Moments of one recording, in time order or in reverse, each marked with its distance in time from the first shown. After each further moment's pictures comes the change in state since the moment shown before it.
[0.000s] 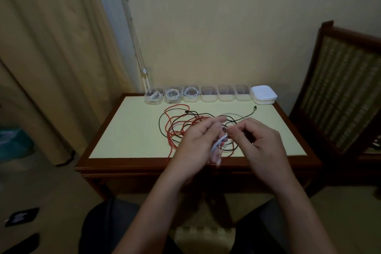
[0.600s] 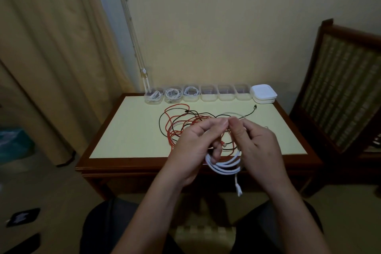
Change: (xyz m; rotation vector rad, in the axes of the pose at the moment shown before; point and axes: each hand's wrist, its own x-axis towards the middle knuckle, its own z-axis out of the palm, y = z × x) left_hand -0.004 0.001 0.000 -0.275 -0.065 -0.015; right_hand -0.004 -0.015 0.008 0.080 0.045 0.146
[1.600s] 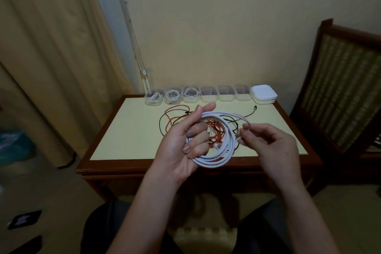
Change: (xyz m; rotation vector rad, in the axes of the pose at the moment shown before) left_hand 0.000 0.022 -0.006 -0.705 0.010 -0.174; right_hand 0.002 0.025 -0.019 0.287 0.138 0.289
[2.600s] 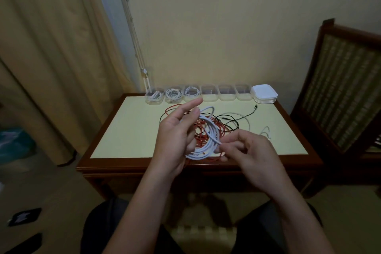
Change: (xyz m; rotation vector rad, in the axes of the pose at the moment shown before) left_hand 0.005 0.002 -0.017 0.640 0.204 0.403; right_hand -0.014 -0.009 0.017 -0.219 -0.349 0.016
